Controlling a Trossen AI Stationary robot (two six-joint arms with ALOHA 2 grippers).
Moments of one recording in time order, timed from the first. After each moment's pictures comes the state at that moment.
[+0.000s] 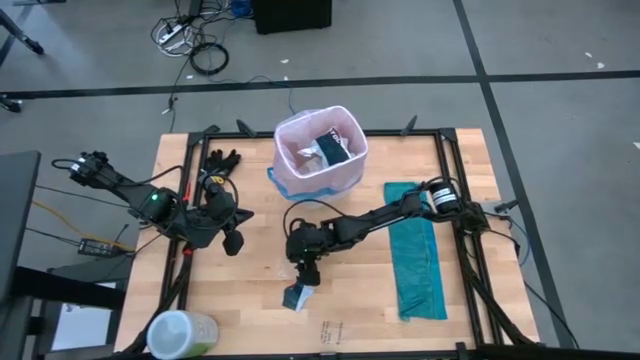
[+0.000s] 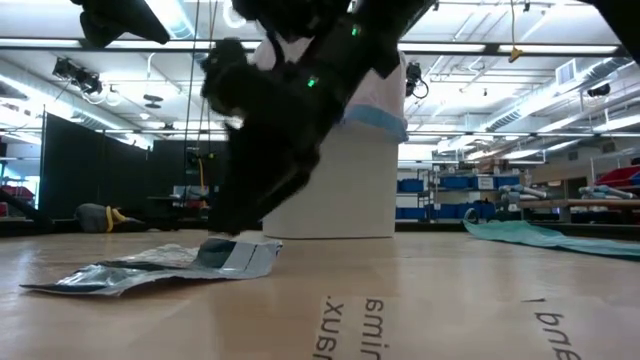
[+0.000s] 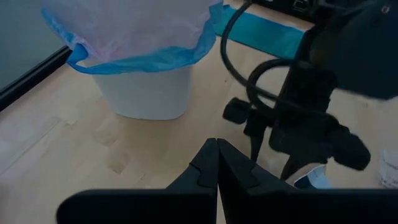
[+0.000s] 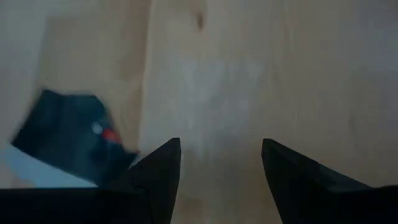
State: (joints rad) left arm -0.50 0.91 0.91 -0.83 -0.69 -0.77; right arm 0.19 2.21 1.60 -0.18 0.01 0.19
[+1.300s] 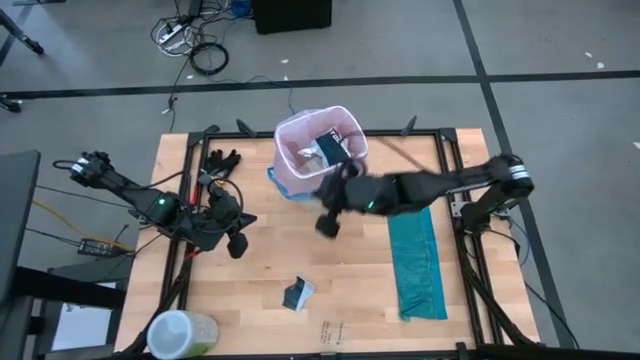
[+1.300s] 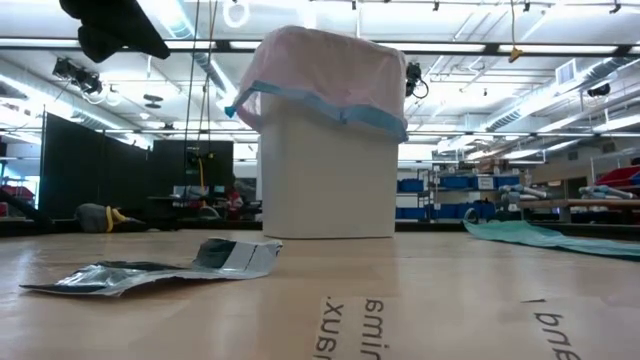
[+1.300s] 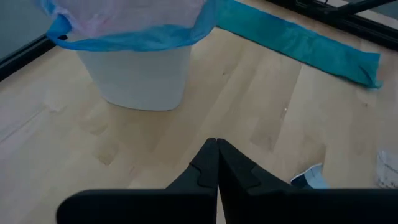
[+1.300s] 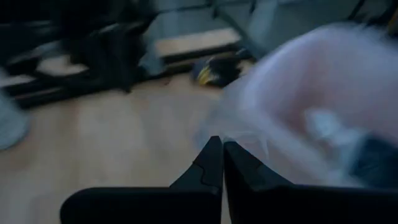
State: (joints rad) left arm -0.50 0.92 0.85 -0.76 -0.68 -0.82; right arm 0.18 1.62 1.60 -0.36 0.55 0.17
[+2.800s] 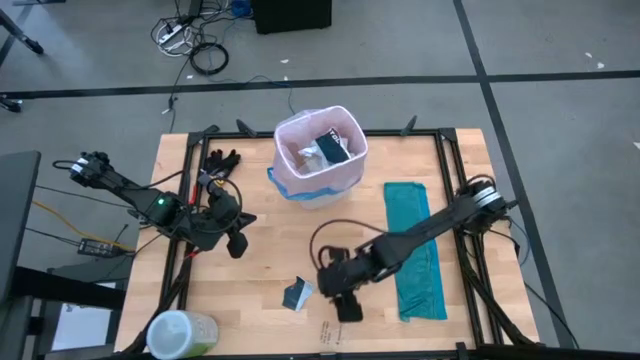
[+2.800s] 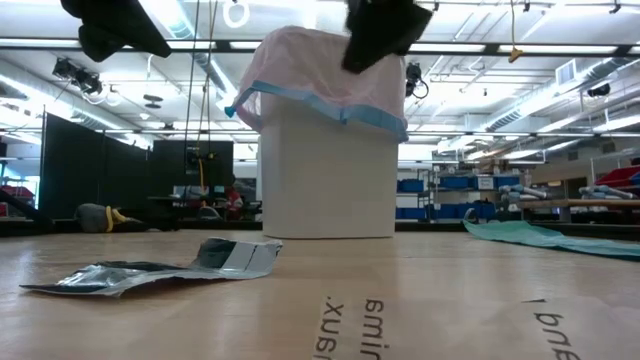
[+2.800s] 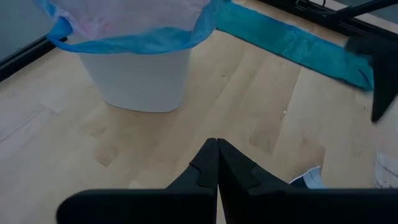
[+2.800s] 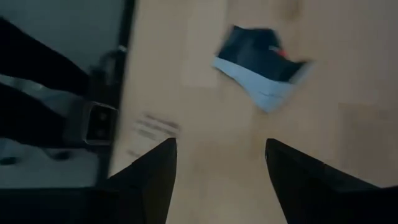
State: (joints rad) left arm -0.50 0.92 0.85 -0.75 -0.68 -0.82; right arm 0.44 1.93 1.60 -0.51 0.00 0.39
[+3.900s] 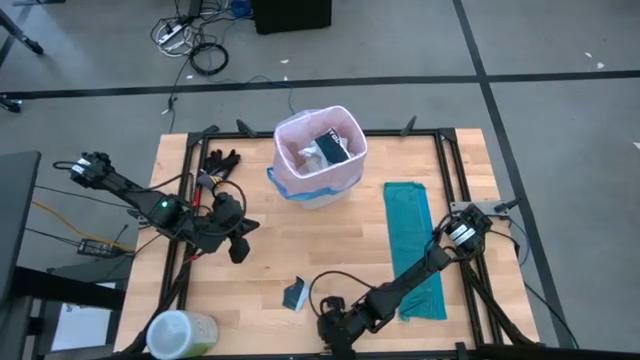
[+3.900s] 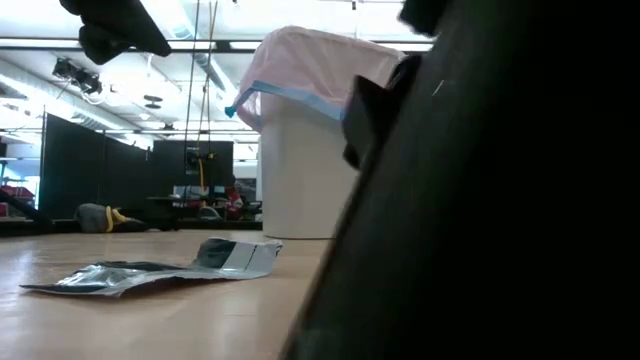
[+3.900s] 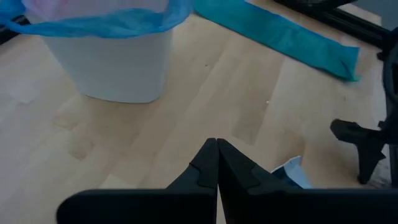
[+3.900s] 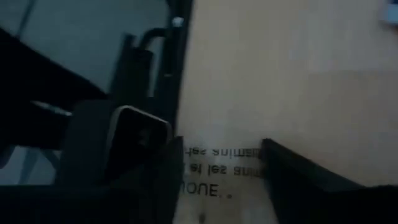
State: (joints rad) left arm -0.50 0.96 0.85 -0.70 -0.61 -0.83; right arm 0.65 2.25 1.55 -0.21 0.06 0.61
